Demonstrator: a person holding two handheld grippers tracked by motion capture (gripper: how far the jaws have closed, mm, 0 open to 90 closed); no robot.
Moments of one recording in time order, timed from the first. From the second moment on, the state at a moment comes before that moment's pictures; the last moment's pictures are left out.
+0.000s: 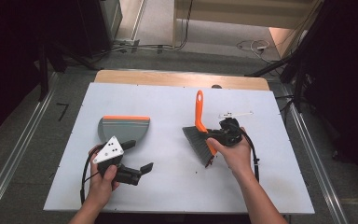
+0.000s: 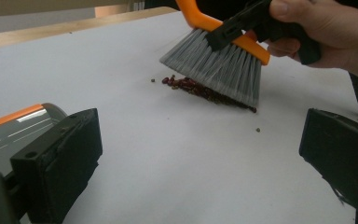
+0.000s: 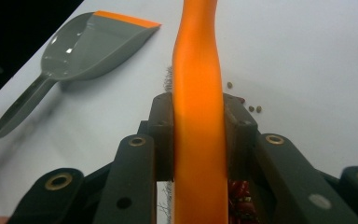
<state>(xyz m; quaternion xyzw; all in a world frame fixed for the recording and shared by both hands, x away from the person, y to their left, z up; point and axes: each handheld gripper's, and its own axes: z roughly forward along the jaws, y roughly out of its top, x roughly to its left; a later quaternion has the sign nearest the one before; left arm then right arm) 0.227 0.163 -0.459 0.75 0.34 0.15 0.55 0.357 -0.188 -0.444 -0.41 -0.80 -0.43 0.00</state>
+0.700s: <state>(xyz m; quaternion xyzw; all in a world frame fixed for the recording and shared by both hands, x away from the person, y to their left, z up) 0.228 0.164 -0.458 0.75 0.34 0.15 0.55 0.293 -0.198 -0.442 -0.17 -0.93 -0.32 0.02</state>
